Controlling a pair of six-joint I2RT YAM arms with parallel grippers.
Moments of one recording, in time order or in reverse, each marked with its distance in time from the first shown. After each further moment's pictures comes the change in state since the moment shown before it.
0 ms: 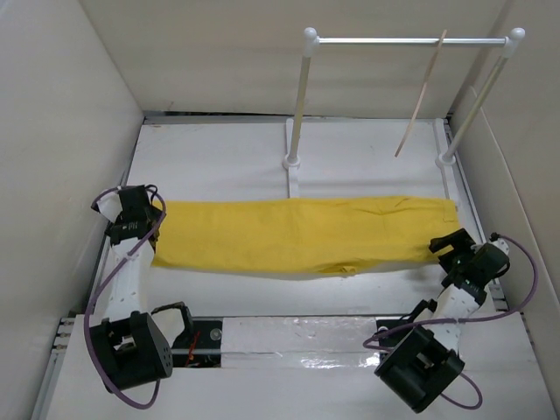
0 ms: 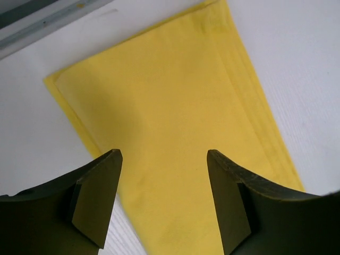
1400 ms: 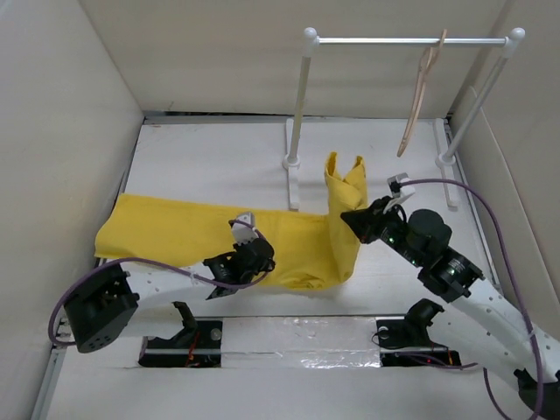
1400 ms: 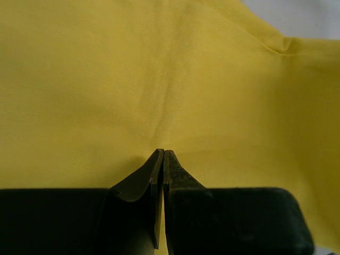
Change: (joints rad) left arm -1.226 0.115 -0.281 0.542 -0.149 -0.300; right arm 1.415 -0.051 0.405 0.009 0.402 0.050
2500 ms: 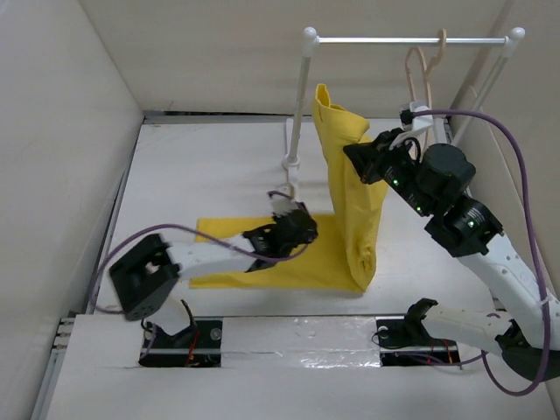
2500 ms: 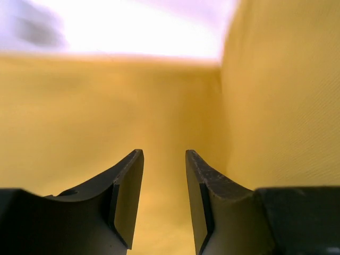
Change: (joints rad) left arm -0.140 0.525 0.536 0.058 0.008 0.022; right arm 0.084 0.383 0.756 -0.190 0.163 -0.172
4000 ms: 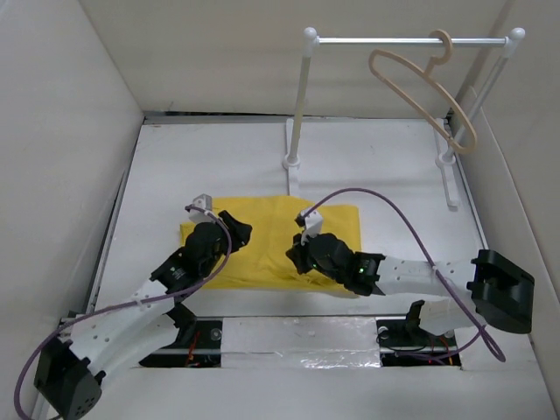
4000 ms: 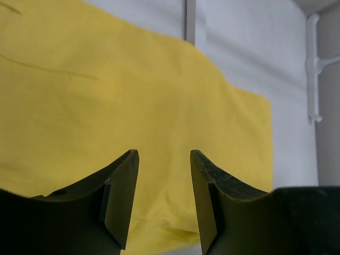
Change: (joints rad) left arm 0.479 -0.995 -0.549 -0.211 0.226 0.128; right arm 0.447 0.328 -0.689 0.548 0.183 0.172
